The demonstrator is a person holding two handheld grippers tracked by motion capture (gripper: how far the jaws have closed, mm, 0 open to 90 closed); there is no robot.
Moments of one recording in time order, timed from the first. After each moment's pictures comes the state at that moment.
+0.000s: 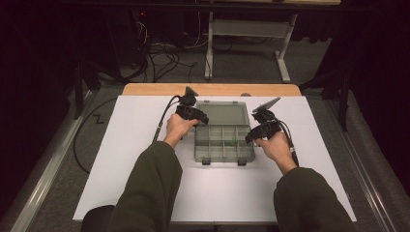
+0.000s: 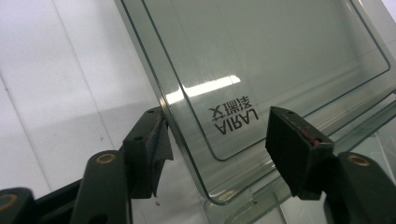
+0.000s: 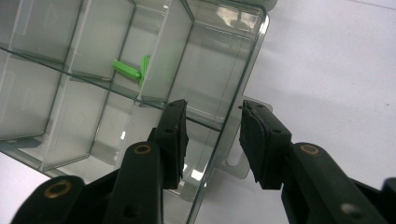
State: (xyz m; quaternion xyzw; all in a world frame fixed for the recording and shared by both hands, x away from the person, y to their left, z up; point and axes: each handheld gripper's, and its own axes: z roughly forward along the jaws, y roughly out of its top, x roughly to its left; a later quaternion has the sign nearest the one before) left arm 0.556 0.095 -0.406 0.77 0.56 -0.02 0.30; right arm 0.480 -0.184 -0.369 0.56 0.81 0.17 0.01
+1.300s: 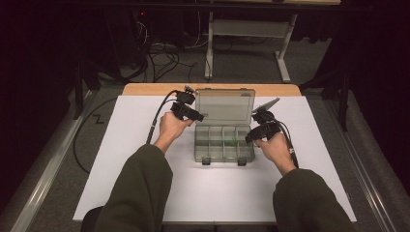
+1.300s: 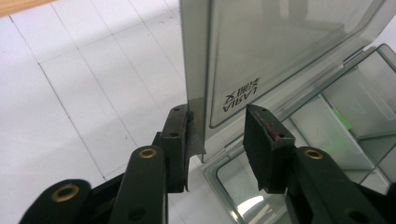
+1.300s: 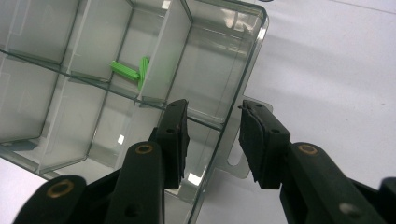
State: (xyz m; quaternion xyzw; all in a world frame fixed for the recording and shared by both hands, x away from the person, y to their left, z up) left arm 0.523 0.101 -0.367 0.82 0.47 0.07 0.32; right arm 0.477 -0.181 -0.369 0.56 0.81 0.17 0.03
